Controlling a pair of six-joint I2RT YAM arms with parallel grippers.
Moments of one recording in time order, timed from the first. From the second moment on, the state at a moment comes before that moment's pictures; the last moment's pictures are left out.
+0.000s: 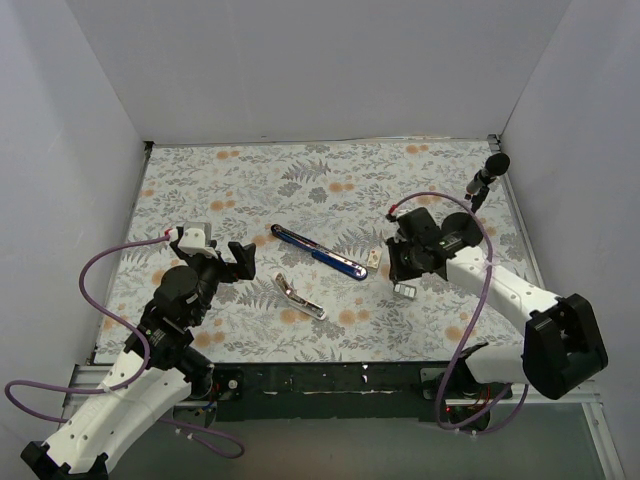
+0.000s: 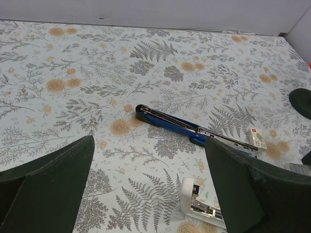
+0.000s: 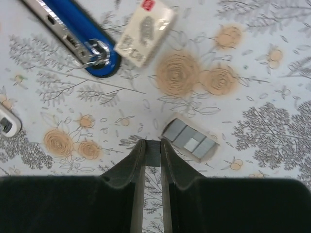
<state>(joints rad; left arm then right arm) -0.60 0.44 0.54 -0.19 -0.37 -0.25 0.50 1.29 0.83 -0.60 -0.03 0.27</state>
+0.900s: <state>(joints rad) -0.60 0.45 0.54 -0.19 -0.37 -0.25 0.98 1.58 0.89 -0.51 -0.04 0.03</state>
